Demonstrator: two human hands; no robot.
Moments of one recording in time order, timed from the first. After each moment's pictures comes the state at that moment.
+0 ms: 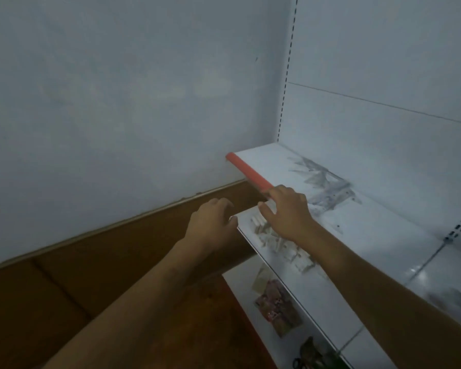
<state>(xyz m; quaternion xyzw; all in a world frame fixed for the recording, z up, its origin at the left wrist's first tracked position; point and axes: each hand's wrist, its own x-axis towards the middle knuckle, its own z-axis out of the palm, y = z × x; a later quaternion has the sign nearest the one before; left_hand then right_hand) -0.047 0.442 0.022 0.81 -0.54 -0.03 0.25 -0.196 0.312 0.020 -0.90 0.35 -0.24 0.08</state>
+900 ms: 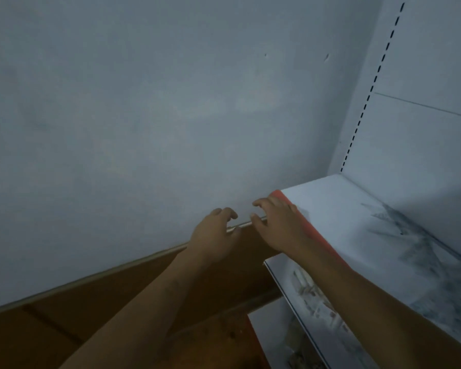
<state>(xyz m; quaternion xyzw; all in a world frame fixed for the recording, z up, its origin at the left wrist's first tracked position) 0.178 0.277 -0.001 0.84 -0.48 -0.07 0.26 0.062 0.144 -0.004 -0.93 0.29 -0.18 0.12</state>
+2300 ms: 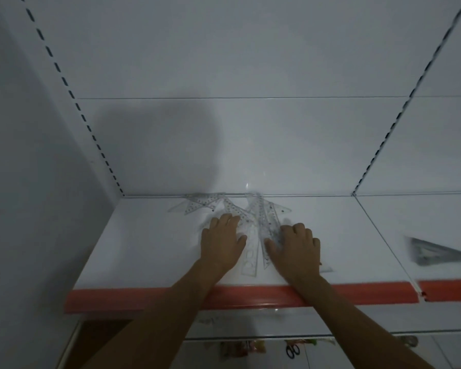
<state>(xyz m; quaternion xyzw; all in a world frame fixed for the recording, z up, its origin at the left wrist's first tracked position) -0.031 0.016 -0.067 0.45 -0.87 -0.12 0.12 -0.182 0.112 -0.090 -0.47 0.86 -0.16 -0.07</state>
